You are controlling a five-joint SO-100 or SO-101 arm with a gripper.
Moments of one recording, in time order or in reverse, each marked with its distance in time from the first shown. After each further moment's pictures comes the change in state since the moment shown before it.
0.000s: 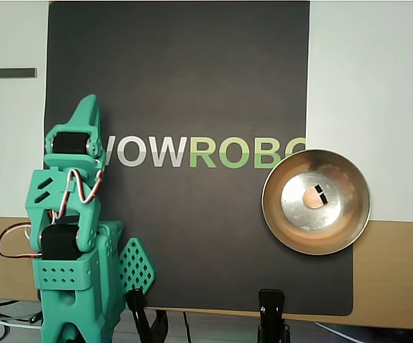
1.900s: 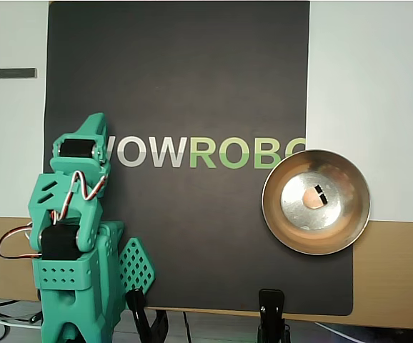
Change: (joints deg) arm 0.1 0.0 0.0 9.4 -0.3
